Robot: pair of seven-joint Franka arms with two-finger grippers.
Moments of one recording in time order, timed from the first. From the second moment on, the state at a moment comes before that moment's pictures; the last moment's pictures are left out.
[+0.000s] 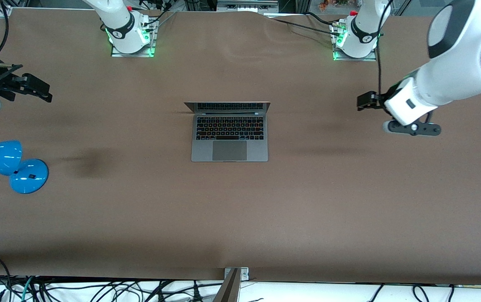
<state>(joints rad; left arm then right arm) -0.04 0.14 -0.21 -1.62 -0.11 1.53 -0.22 0.16 0.01 -0.14 -1.60 -0.02 1.54 0.04</state>
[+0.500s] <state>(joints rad) -0.05 0.16 -0.40 -1.67 -0.11 1.53 -0.44 0.17 0.02 -0.14 -1.60 0.01 1.53 0.03</state>
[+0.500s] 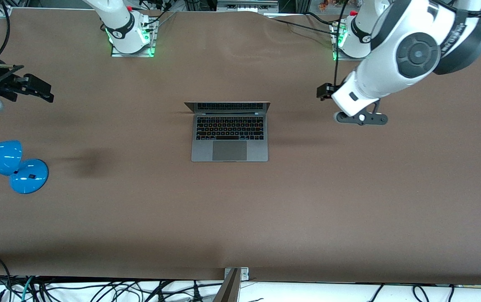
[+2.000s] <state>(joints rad) -0.13 0.45 -0.60 -1.65 -0.36 1.72 -1.00 0.66 0.23 -0.11 -1.74 0.27 1.49 0.34</state>
